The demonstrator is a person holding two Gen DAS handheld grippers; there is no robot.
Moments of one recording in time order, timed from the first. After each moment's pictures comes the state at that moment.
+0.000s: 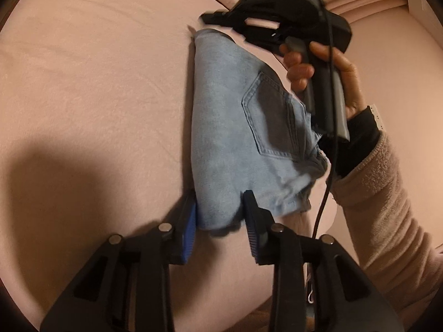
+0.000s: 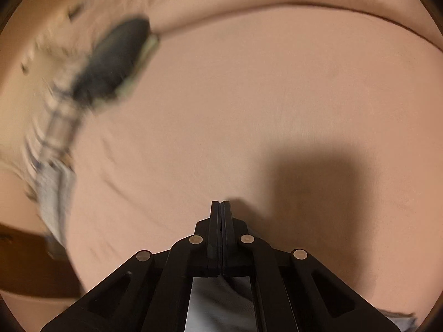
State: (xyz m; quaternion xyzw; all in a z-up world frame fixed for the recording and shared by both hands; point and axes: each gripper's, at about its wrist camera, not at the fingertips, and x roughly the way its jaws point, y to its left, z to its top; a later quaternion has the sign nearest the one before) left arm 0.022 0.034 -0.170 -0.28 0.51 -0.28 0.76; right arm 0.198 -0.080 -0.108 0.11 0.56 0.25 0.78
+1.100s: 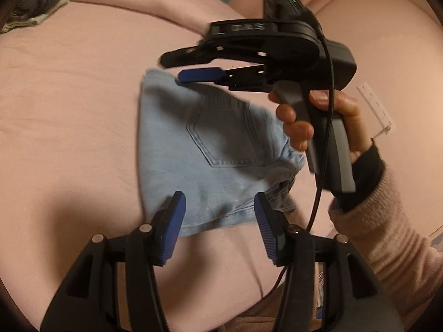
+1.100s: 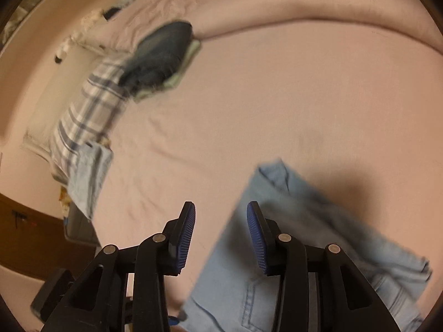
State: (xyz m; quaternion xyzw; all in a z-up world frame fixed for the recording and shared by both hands) left arm 0.019 0.009 -0.128 -0.19 0.47 -0.29 0.81; right arm 0.130 -0.110 -0.091 0.10 0.55 0.31 0.77
